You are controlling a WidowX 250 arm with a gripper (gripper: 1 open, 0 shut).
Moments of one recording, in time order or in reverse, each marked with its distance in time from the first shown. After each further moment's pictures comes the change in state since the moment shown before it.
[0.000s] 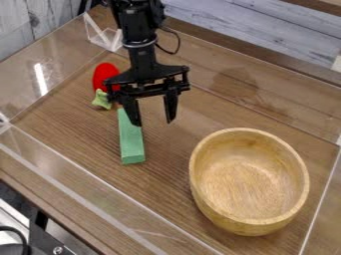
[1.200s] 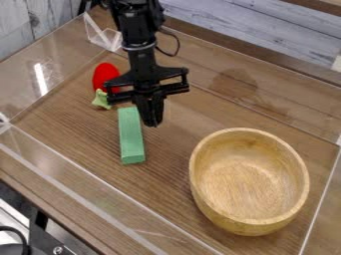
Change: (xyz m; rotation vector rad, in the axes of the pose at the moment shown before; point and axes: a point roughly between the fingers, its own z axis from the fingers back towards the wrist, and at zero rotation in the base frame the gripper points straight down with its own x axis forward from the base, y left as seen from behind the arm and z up) arm -0.005 0.004 0.004 0.003 0.016 0.020
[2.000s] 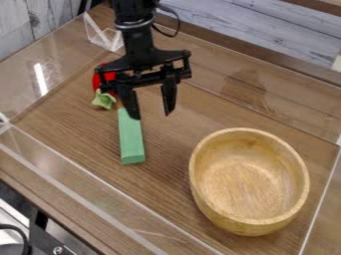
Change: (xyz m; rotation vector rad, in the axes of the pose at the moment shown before) arm -0.027 -0.007 0.030 -0.030 -0.025 -0.039
